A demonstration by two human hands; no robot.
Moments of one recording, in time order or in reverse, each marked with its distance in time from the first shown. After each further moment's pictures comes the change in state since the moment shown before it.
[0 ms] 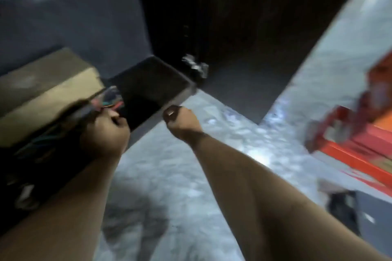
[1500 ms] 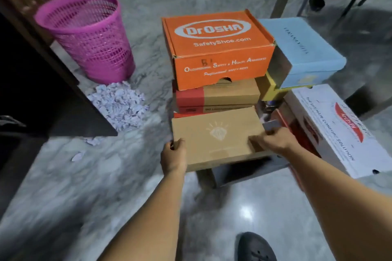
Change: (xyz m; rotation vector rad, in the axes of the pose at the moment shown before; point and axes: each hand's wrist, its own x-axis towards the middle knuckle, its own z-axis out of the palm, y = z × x) left_hand -0.346 0.357 0.058 -0.711 -1.072 -0.104; right_hand -0.386 0.378 -0.327 0.239 0.560 0.898
